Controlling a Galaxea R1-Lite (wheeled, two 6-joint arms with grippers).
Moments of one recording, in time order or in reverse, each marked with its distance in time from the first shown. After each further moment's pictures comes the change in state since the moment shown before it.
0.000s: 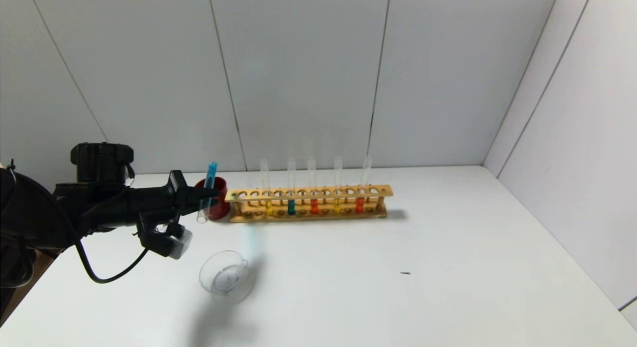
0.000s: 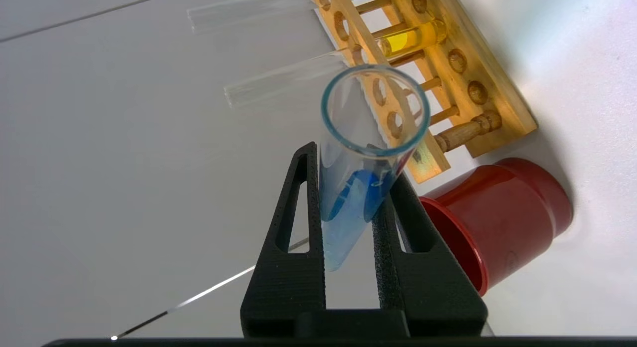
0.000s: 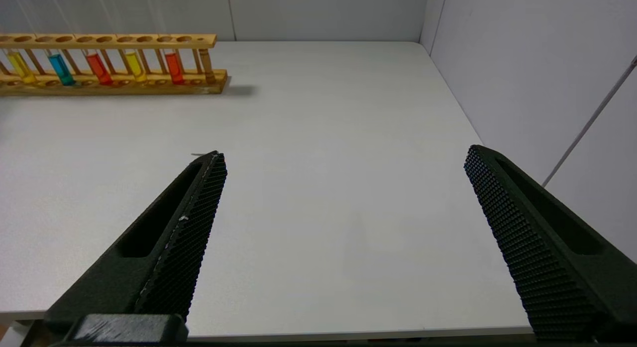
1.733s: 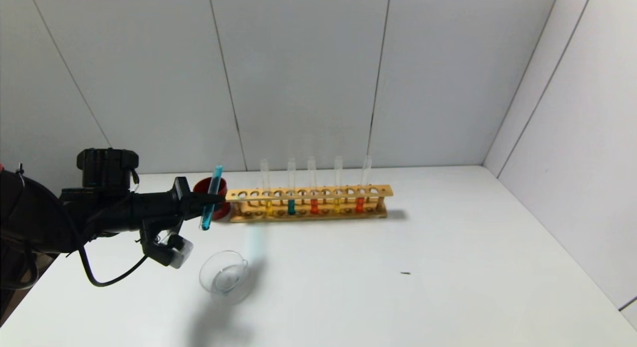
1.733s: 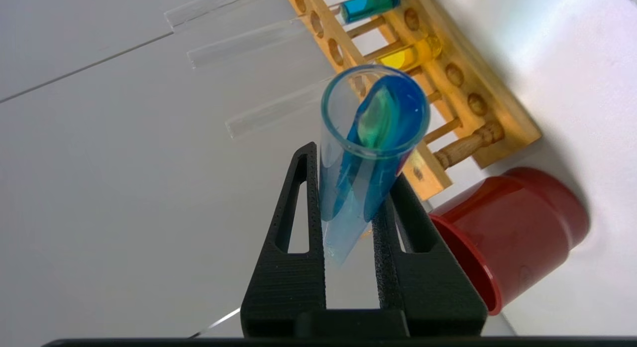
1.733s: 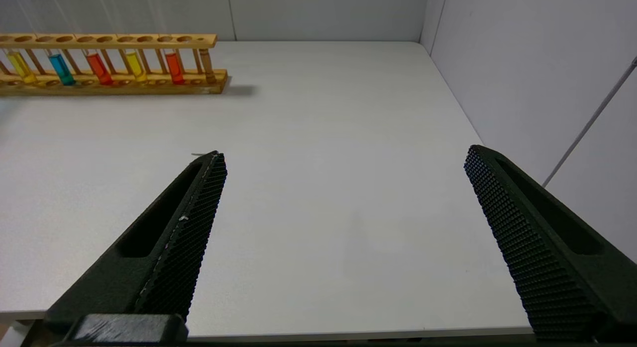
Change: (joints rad) left arm -0.011 0.017 0.024 -0.020 -0.021 0.110; right arm 0.000 0.000 0.000 0.000 0.000 0.000
